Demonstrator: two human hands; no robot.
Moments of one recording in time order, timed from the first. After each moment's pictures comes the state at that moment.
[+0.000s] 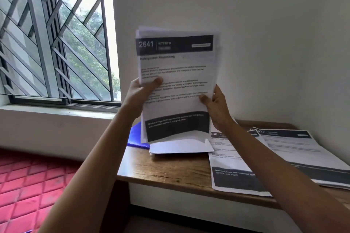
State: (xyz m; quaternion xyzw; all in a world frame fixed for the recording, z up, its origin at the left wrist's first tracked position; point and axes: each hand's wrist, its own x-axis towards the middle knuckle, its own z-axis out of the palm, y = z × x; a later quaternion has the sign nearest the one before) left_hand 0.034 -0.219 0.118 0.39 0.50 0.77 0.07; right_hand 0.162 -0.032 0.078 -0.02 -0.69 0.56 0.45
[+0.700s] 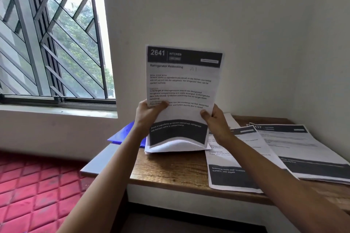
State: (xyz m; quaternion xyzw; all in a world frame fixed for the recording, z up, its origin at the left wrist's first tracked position) left_hand 0.026 -0.177 0.048 0.34 0.59 0.73 0.04; right_hand 0.170 -0.014 0.024 -0.10 -0.72 0.55 0.42
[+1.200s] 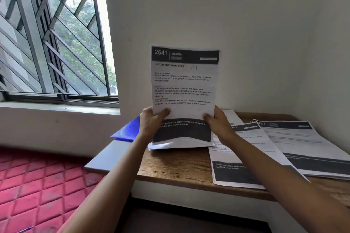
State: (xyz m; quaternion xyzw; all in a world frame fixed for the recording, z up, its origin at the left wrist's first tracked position) left_hand 0.024 -0.174 0.017 0.30 0.69 0.66 -0.05; right_hand 0.169 -0.014 0.015 -0.17 -0.76 0.50 0.37
